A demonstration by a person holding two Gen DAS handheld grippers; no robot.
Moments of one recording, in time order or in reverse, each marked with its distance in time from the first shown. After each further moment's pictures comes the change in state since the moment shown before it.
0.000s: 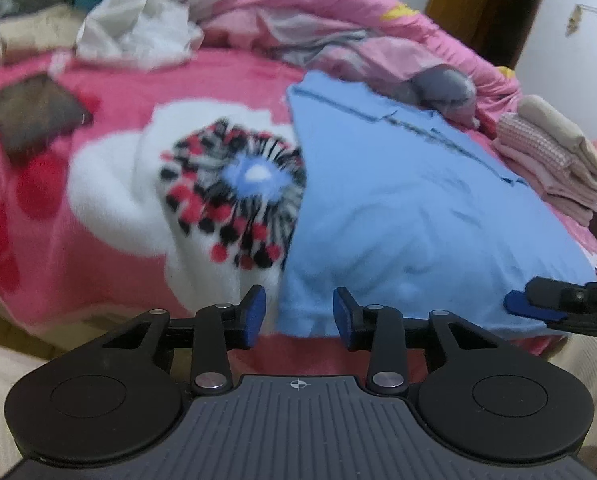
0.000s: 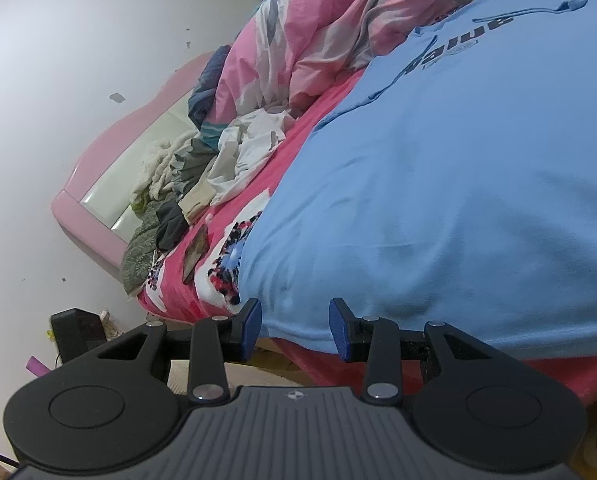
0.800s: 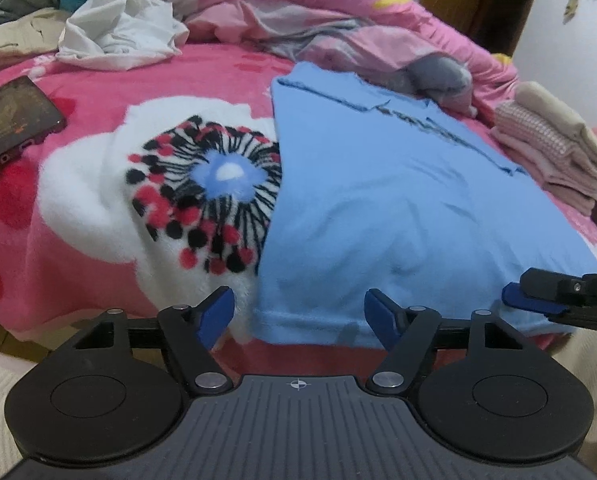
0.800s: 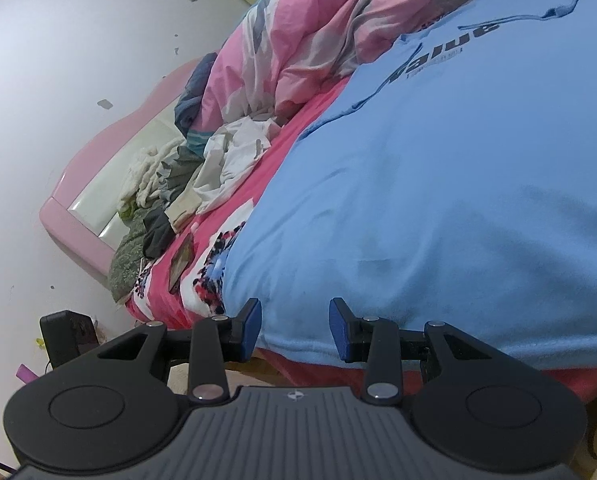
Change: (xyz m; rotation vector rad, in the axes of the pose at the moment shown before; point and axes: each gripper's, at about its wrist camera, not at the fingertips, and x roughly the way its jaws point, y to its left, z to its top) left arm 0.014 -0.010 0.000 0.007 0.034 -0.001; right arm -0.001 -0.006 0.004 0.006 -0.017 -0.035
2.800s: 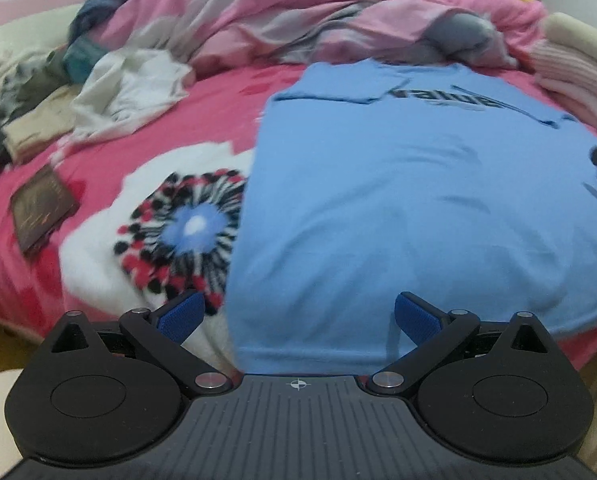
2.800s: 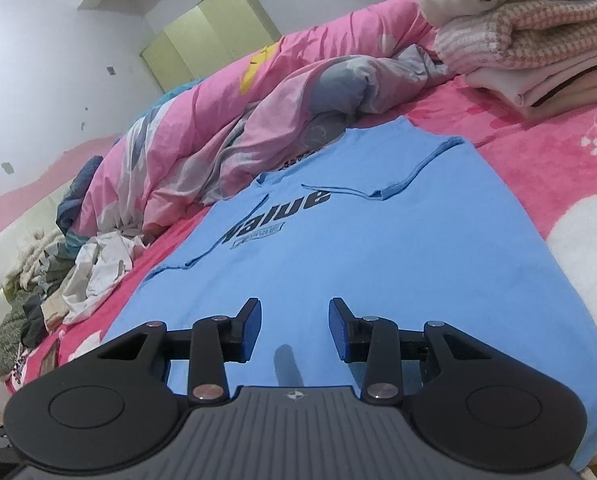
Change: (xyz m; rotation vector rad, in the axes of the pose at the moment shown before) left arm 0.014 -0.078 0.017 0.183 0.034 0.330; right arm -0.063 -0.059 0.077 -0.064 -0.303 -0.379
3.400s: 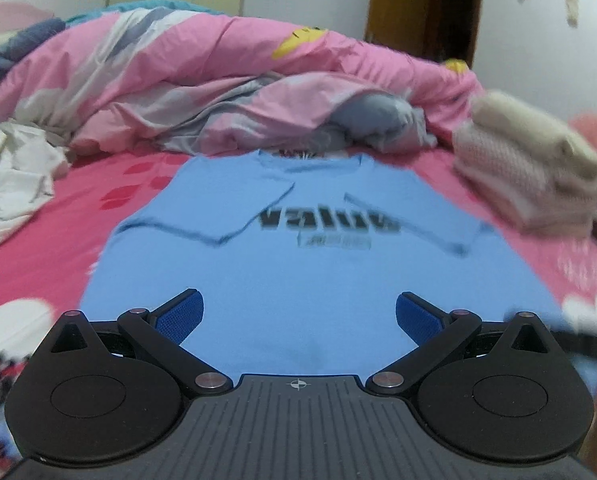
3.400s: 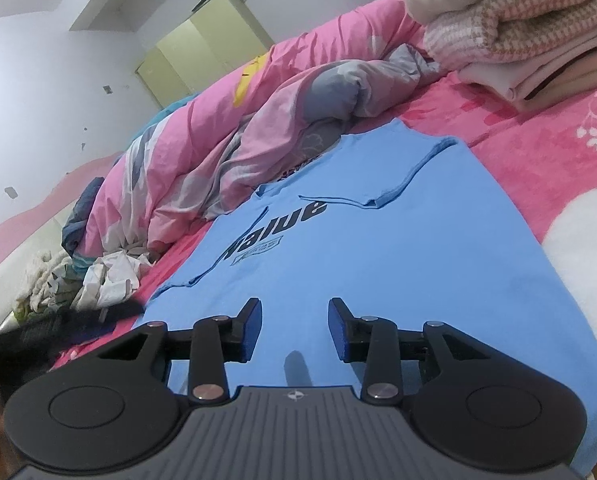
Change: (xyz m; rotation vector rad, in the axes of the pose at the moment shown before) left arm 0.020 -0.072 0.091 0.020 -0.158 -0.259; right arm -0.002 -0.012 0.008 0.064 -0.023 0.033
